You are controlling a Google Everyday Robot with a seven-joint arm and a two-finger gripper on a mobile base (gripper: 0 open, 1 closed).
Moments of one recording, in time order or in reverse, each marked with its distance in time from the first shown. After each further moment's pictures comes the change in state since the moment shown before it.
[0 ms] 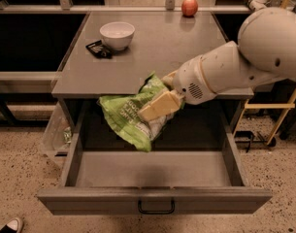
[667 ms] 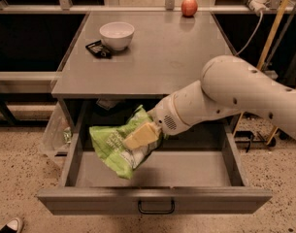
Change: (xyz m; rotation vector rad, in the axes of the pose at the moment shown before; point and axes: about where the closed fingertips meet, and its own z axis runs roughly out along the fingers) arm 0.052 0.030 0.077 -0.052 0.079 0.141
